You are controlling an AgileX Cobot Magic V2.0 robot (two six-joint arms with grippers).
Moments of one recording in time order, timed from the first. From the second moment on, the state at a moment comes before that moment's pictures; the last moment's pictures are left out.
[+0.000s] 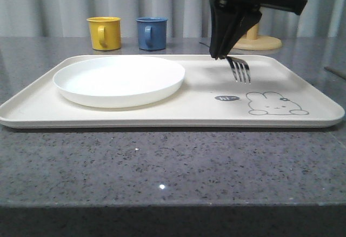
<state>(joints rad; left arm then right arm) -0.24 0.21 -0.35 -0.04 0.22 0.09 0.47 1.78 -1.55 0.07 1.00 0.45</state>
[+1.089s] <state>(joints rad) -0.24 0.21 -0.35 -0.04 0.22 0.09 0.47 1.84 -1.56 0.07 0.96 0.54</state>
